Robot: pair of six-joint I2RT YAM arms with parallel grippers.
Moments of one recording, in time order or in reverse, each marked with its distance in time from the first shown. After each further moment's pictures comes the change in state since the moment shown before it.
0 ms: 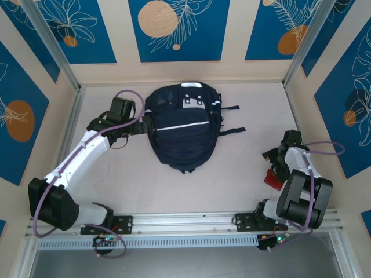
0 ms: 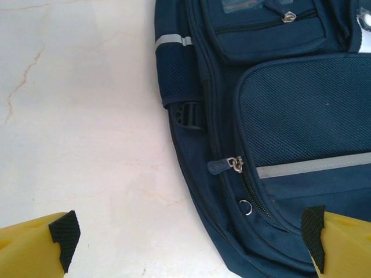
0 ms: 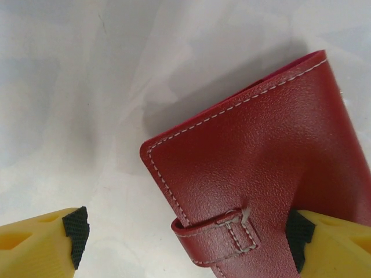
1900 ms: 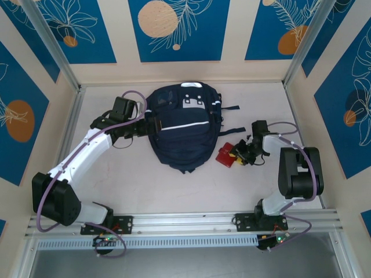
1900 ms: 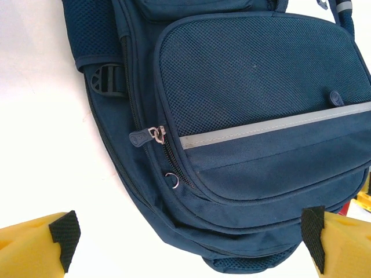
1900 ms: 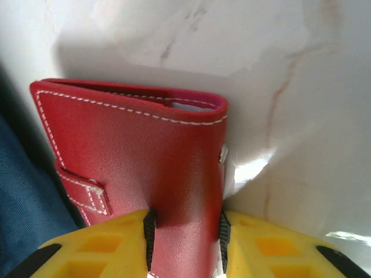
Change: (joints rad) left arm 0.000 0.041 0.000 0.020 0.259 -0.063; right arm 0.380 0.267 0.102 0.169 -0.438 -0.120
